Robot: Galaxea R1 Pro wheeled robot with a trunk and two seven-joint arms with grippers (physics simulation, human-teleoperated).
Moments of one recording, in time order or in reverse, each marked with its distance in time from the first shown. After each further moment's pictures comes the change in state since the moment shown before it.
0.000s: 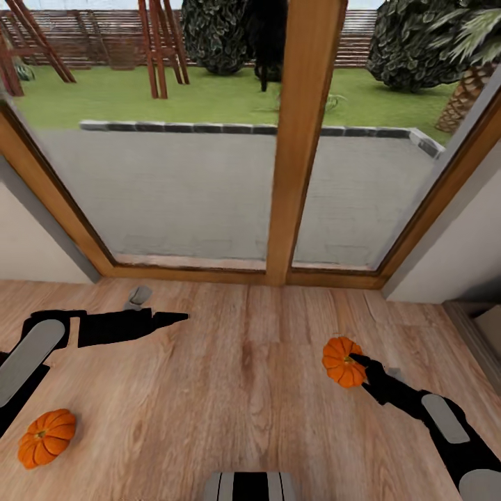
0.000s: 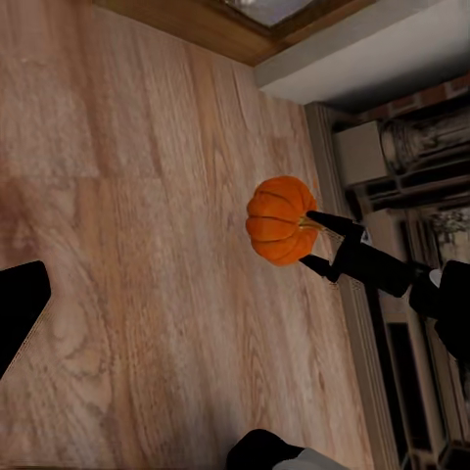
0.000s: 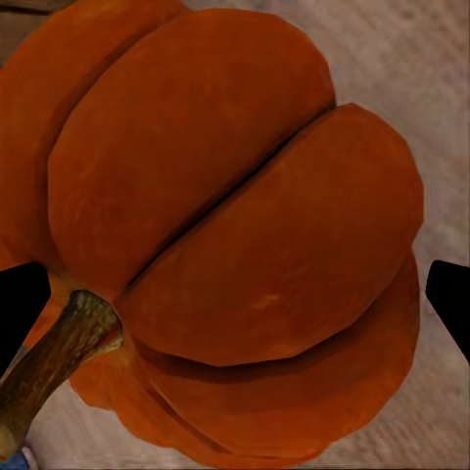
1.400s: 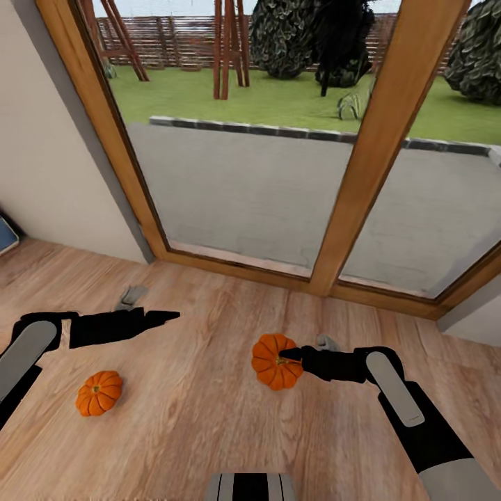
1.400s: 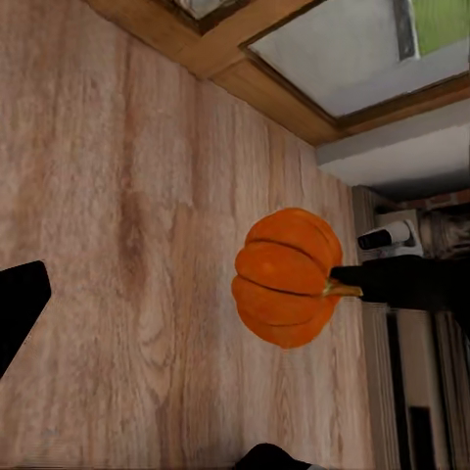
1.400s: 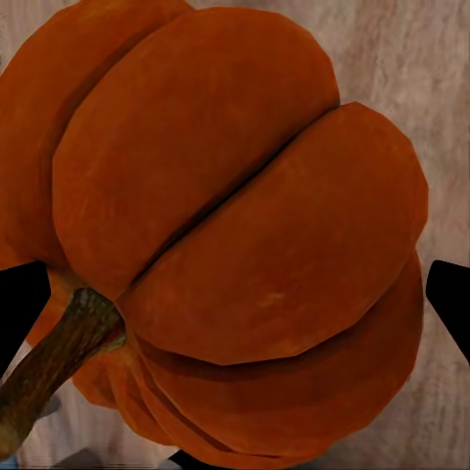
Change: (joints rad) left arm 0.019 0.010 0.047 0.026 -0.002 0.000 0.005; right arm -0.001 0.093 0.371 -0.564 0.016 0.396 -0.247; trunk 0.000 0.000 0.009
